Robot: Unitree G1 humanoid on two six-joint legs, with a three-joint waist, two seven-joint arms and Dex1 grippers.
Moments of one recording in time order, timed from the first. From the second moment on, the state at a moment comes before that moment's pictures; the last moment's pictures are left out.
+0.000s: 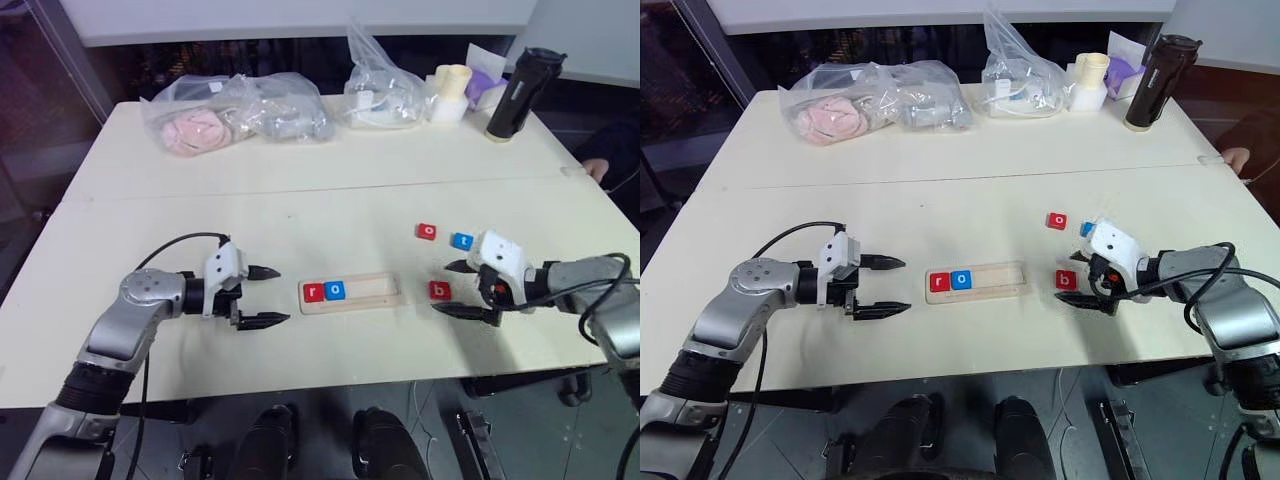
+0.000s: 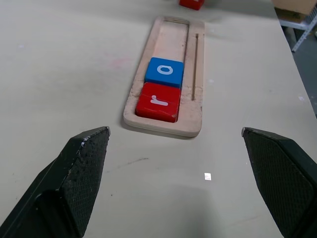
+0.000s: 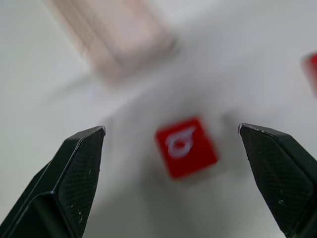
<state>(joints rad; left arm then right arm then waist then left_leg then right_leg) -0.33 0.66 -0.10 -0.04 -0.34 0.31 -1.19 -0.30 -0.99 0.07 0.03 0.23 0.38 1.19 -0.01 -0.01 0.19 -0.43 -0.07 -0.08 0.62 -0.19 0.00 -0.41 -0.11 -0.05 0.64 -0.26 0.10</state>
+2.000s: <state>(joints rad) -0.25 0.69 -0.10 -0.16 -0.36 0.36 -1.11 -0.68 -0.63 0.36 0.22 0.03 0.17 1.29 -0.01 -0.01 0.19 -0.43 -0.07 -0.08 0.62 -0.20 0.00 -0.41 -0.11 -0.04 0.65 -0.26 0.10</state>
